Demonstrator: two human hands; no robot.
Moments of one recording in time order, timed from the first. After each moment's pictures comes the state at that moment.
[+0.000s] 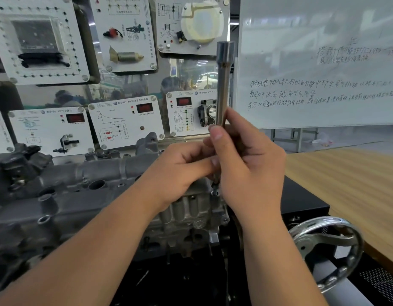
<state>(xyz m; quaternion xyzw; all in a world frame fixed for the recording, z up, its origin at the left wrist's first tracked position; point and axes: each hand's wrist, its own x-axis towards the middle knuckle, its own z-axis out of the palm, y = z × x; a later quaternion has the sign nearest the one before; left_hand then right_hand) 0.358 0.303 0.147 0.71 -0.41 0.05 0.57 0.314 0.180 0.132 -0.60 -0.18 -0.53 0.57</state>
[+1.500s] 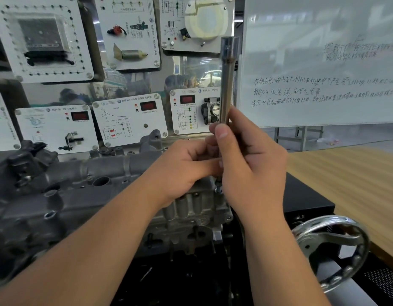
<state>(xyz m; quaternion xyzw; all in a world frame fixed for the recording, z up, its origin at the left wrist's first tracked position) 0.360 0.304 0.147 0.70 -0.42 0.01 0.58 0.312 0.183 0.131 -0.62 -0.17 -0.53 0.55</state>
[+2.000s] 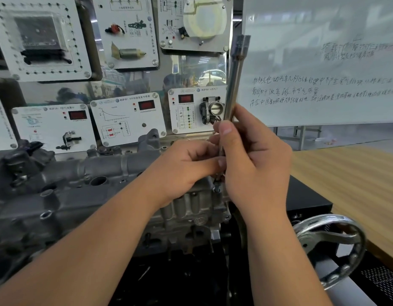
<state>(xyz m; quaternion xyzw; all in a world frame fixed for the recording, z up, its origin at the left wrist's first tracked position) 0.361 0.302 0.145 0.72 -0.42 0.02 0.56 0.310 0.178 0.132 -0.62 -0.14 -0.53 0.56</state>
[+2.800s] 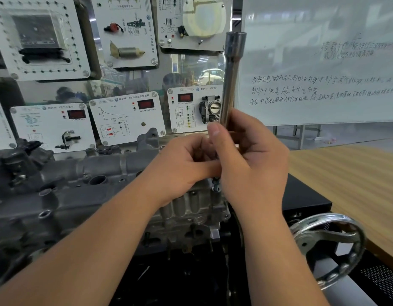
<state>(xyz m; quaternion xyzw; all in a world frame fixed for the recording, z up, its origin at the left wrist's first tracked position) 0.360 0.301 0.148 0.73 -0.40 0.07 0.55 0.309 0.181 0.133 -0.61 -0.17 -0.53 0.56</state>
